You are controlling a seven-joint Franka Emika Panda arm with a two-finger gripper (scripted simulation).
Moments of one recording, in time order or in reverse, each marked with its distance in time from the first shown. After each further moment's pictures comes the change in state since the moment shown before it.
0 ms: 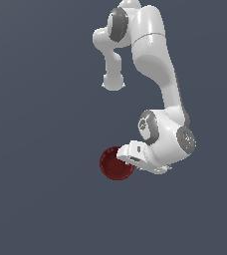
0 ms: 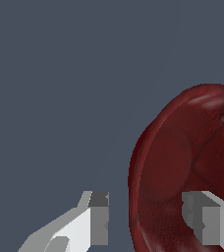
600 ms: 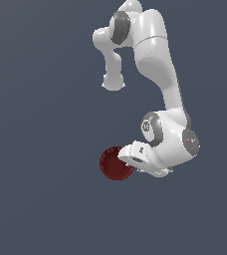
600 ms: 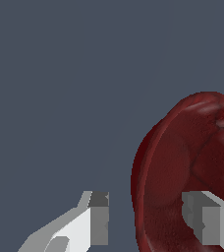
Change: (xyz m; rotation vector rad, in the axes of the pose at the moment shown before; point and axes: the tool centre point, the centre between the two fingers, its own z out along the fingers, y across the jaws) arm 0.007 -0.004 -0.001 -0.037 0.024 0.044
